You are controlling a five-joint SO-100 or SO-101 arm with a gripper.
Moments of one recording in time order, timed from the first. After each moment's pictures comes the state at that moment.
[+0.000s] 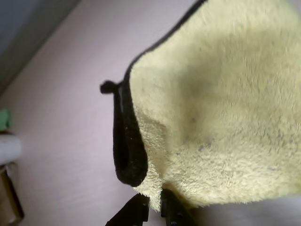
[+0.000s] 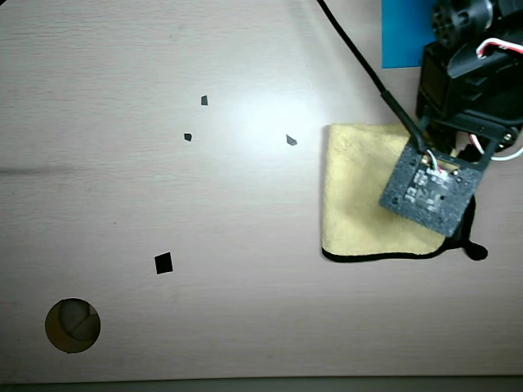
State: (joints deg) arm -26.5 113.8 109.2 49.8 -35.3
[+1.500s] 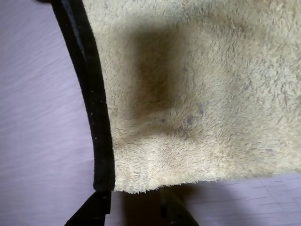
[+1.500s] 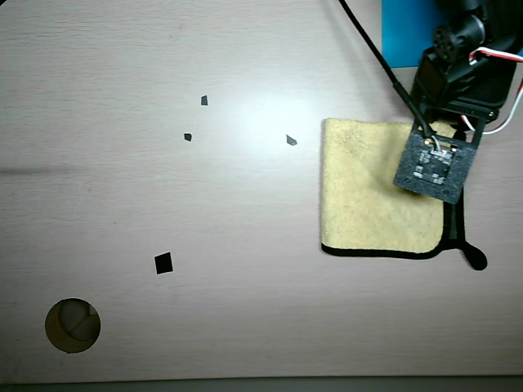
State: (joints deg) arm -31.9 107.0 118.0 45.8 -40.3
